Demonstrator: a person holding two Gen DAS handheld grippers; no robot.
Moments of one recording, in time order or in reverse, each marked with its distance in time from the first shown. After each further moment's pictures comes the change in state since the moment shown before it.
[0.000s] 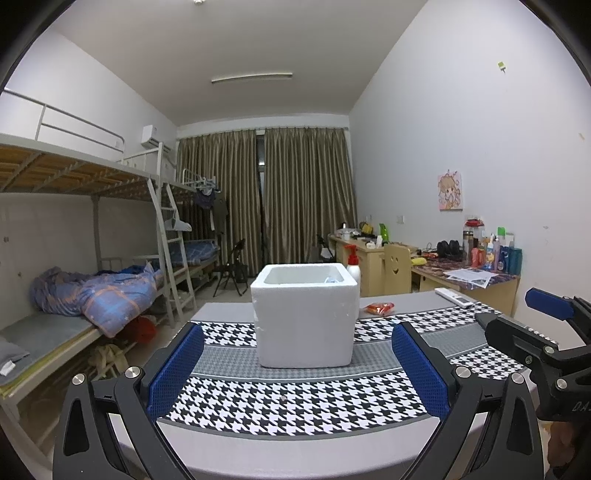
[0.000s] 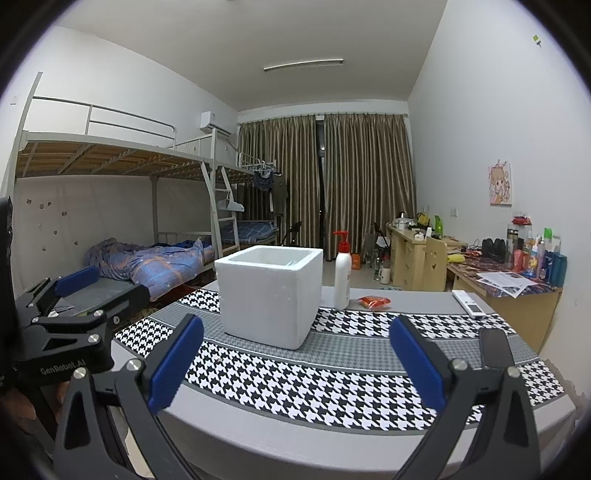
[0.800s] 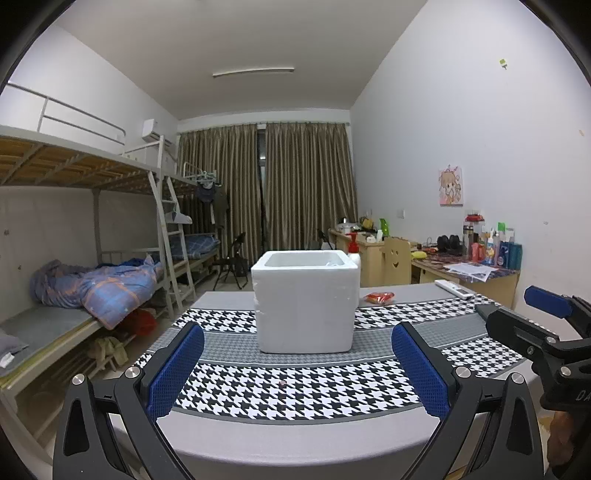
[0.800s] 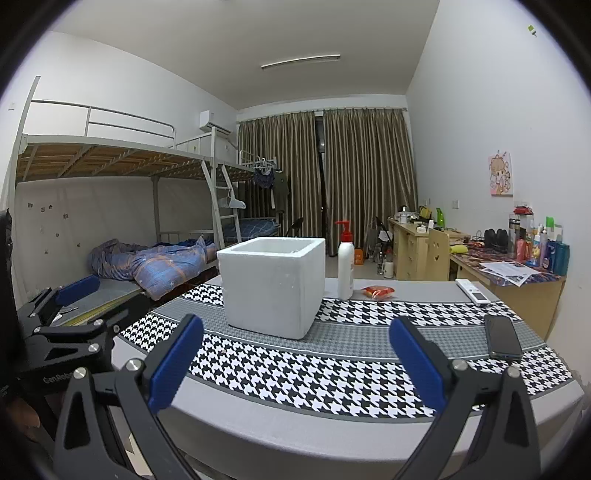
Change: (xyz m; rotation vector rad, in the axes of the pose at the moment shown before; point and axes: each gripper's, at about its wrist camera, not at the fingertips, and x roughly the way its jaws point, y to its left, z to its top) left arm -0.002 0.003 -0.016 -0.012 0.016 0.003; right arm 0.003 -0.005 -0.010 0.026 0.015 0.012
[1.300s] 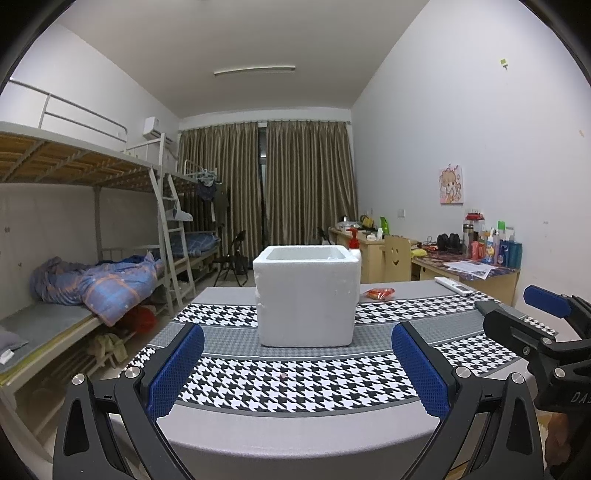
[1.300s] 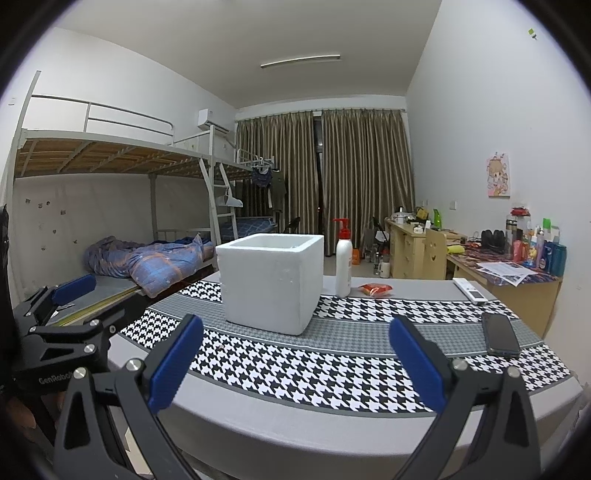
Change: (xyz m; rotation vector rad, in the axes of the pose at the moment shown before) left arm 0.002 0.002 -0.004 -0.002 0.010 -0.003; right arm -0.002 0.004 -0.007 -0.007 0.000 -0.021
